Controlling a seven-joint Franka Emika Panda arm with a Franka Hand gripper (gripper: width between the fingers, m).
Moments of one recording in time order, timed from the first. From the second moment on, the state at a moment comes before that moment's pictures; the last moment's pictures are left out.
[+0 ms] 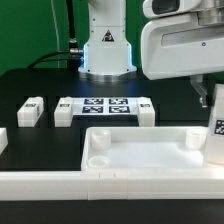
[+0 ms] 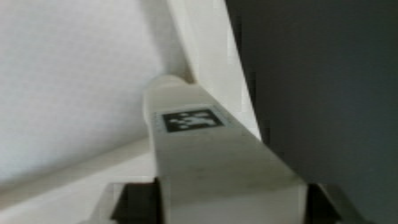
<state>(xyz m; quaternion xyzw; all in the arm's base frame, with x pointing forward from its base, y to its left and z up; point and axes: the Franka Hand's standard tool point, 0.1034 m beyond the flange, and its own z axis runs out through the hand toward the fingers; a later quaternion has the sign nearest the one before) 0.651 0.106 0.113 -0.97 0.21 -0.02 0.09</state>
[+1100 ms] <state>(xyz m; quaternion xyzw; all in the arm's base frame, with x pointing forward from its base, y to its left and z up) 0.649 0.104 0.109 -0.69 0.71 0.03 0.13</state>
